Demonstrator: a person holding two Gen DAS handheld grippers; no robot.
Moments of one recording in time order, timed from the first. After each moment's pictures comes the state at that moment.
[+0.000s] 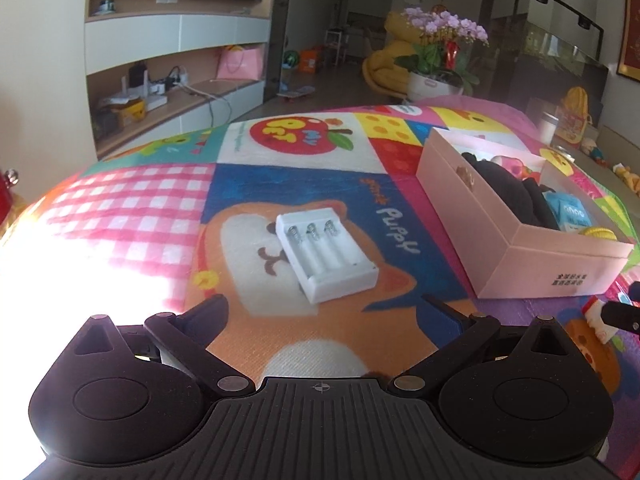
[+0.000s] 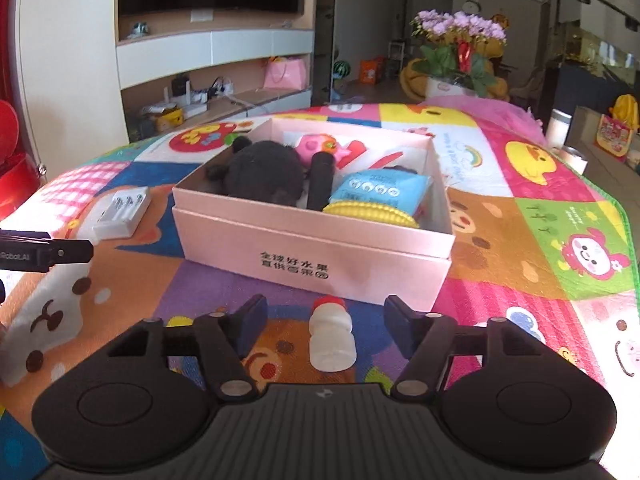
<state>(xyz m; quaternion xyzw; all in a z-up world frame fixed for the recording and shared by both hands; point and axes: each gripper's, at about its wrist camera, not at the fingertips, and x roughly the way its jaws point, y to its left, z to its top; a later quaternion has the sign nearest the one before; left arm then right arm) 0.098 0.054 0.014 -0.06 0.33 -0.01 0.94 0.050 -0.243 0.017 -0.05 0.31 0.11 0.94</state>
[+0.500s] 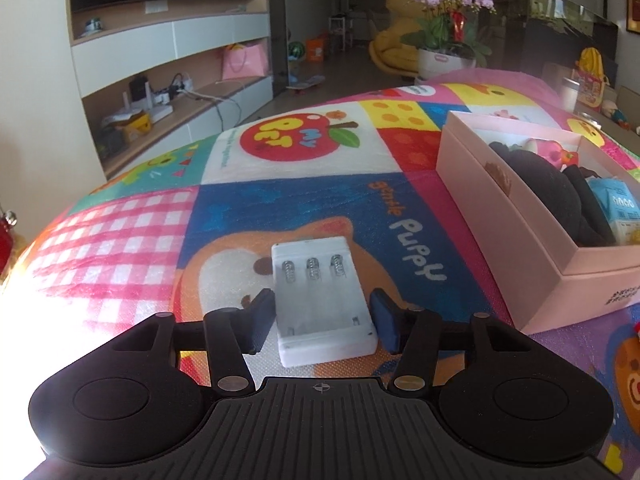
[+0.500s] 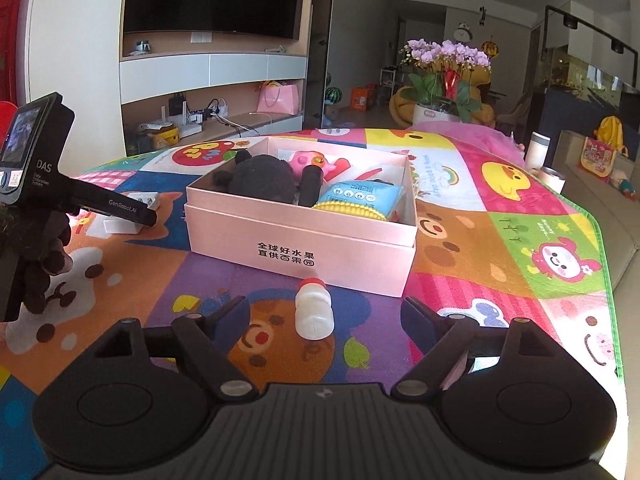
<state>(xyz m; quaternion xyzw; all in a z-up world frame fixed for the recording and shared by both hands) 0.144 0.034 0.005 0.01 0.35 0.01 0.94 0.008 -0.254 0.025 -0.07 0.28 0.10 0.95</state>
